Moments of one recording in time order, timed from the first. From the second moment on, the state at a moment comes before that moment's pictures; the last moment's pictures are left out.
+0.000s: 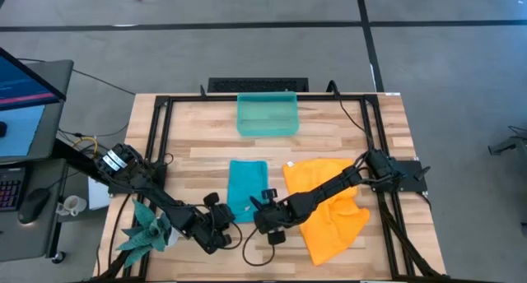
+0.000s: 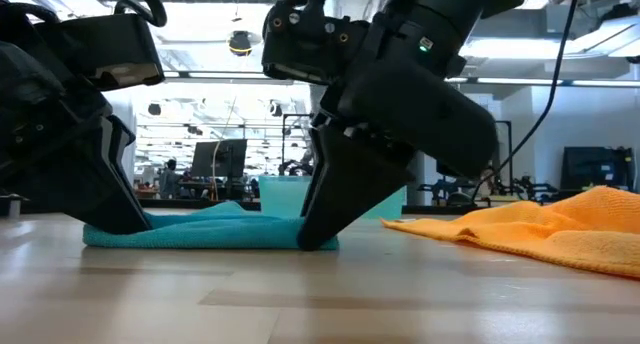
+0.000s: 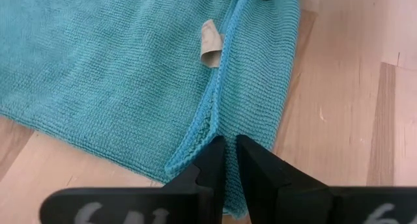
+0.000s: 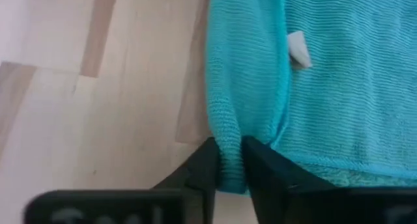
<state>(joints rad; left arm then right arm) -0.71 1.82 0.84 -0.23 -0.58 -0.95 0.40 2.18 1.47 -0.43 0.23 0.11</state>
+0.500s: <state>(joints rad) -0.71 1.70 0.84 -0.28 -0.52 -0.75 0.39 2.18 1.47 -0.43 0.14 0.29</state>
